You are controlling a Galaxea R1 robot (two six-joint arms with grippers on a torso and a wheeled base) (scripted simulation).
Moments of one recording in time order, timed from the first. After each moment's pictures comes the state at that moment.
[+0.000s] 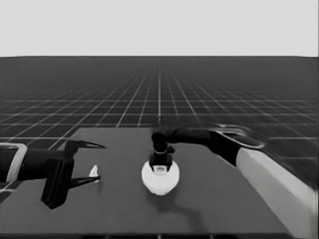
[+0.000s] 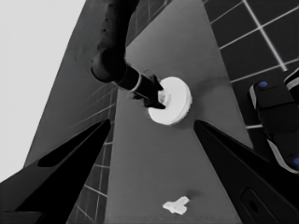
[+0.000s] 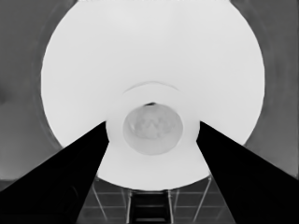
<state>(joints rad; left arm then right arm) -0.34 1.75 -0.42 0.31 0.68 0.35 -0.03 3.06 -1.72 -0.22 -1.52 1.35</state>
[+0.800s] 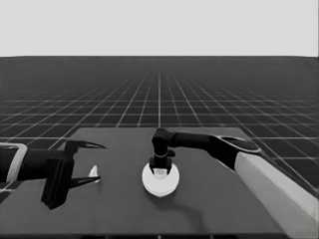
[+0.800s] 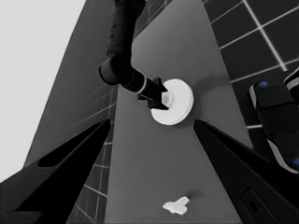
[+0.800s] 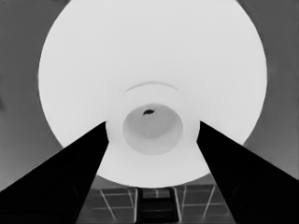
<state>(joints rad) -0.34 1.75 -0.42 0.31 0.68 0.35 -0.08 3.07 -1.75 -0.25 -1.51 1.39</state>
